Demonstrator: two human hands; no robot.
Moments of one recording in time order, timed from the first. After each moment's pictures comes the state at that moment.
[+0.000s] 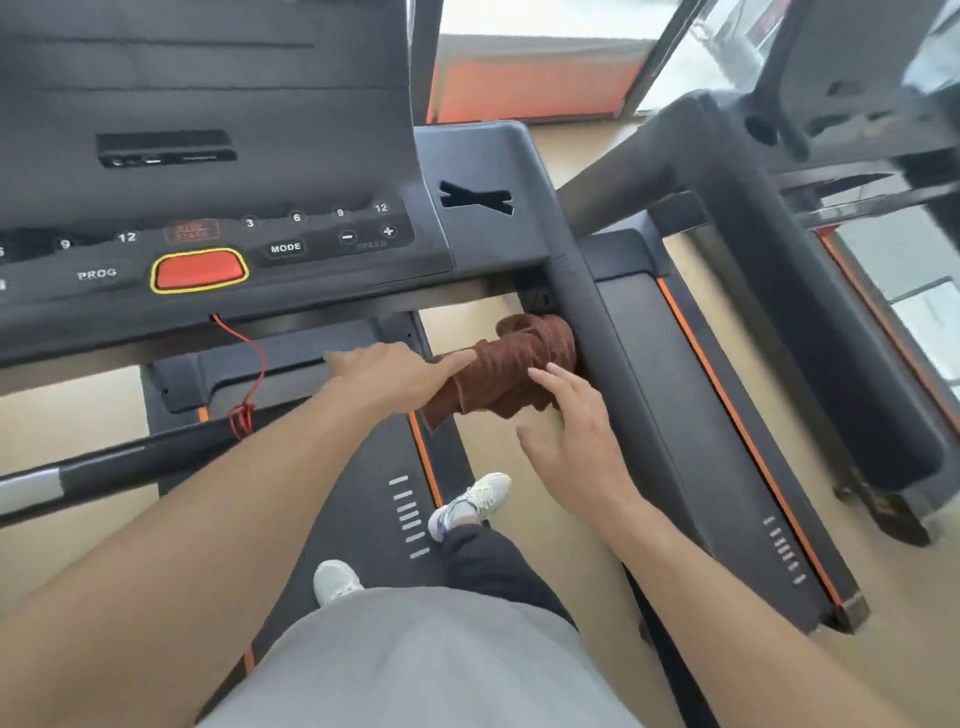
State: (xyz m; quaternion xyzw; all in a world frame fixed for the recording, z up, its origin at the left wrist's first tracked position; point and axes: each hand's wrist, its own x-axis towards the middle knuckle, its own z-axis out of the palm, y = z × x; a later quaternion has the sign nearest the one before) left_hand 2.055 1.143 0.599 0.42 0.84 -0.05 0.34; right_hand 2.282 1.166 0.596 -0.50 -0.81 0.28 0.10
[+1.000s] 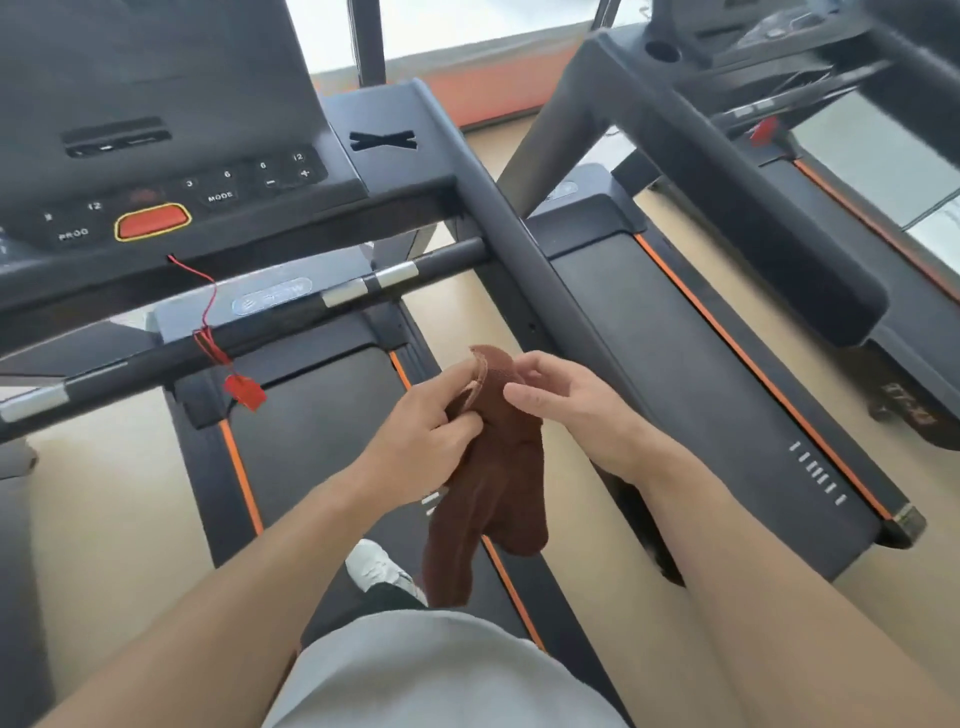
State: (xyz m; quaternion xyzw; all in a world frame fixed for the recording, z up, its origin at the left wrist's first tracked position) left_hand 2.232 0.984 0.647 0.53 0.60 0.42 0.43; right_hand 2.406 1.077 0.654 -0.36 -0.62 0.68 0.14
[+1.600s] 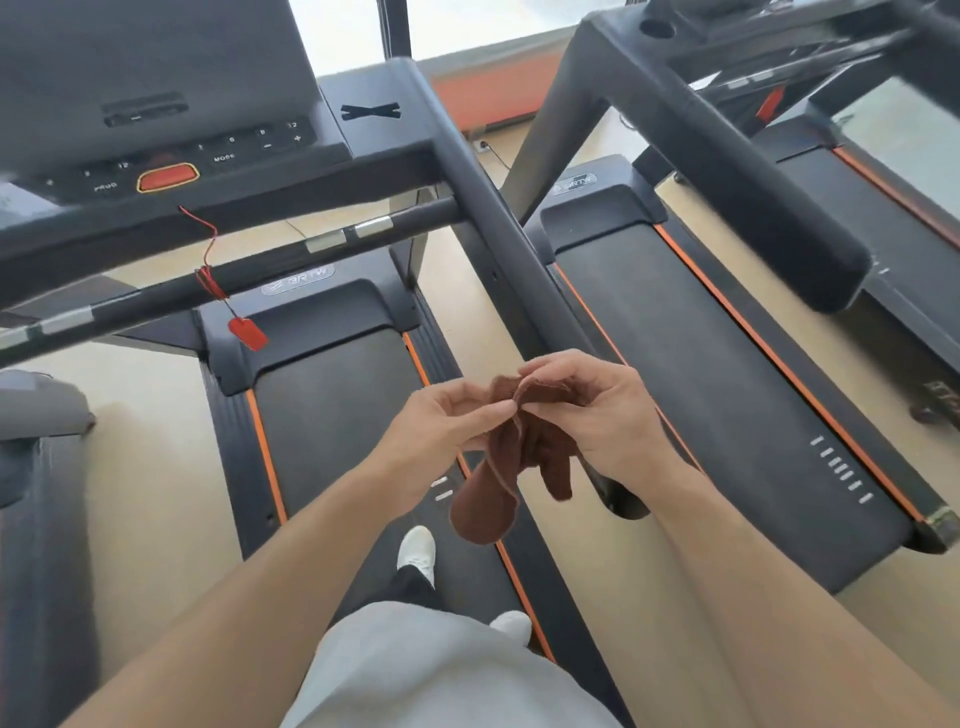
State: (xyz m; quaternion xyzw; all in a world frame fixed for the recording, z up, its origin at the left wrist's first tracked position) left_hand 2.346 0.929 0.634 0.29 0.56 0.49 0.60; right_hand 2.522 1.019 0.636 -0.33 -0.66 0.58 0.33
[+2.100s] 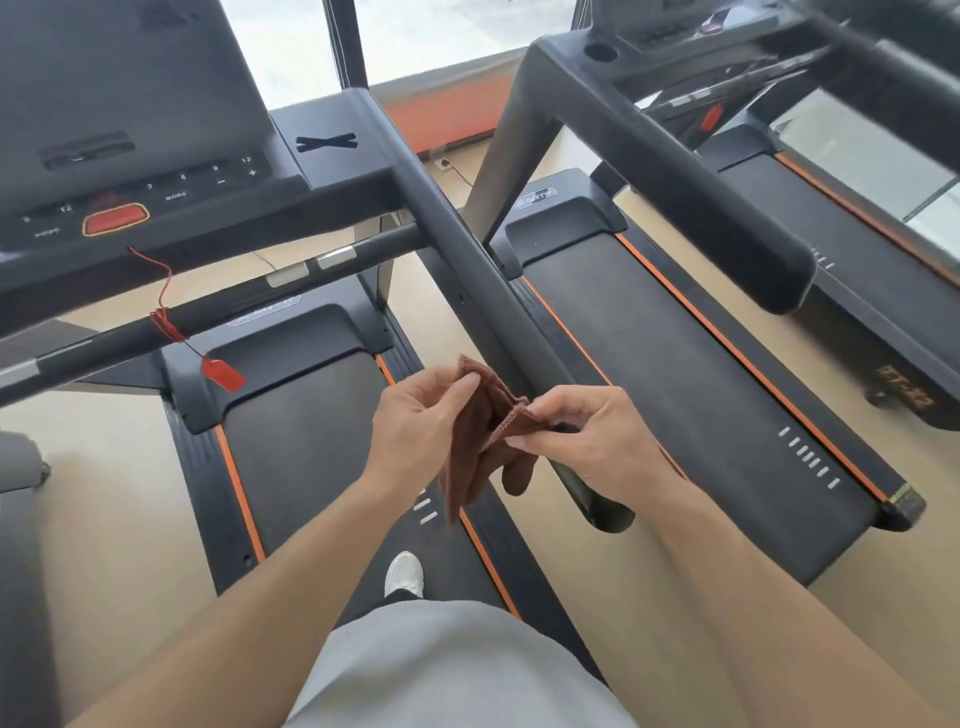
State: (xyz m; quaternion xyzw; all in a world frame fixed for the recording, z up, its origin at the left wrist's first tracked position) left_hand 2.351 0.961 0.639 0.31 0.64 0.53 0.46; right_hand 2.539 1.022 0.649 -0.39 -0.68 0.57 0.26
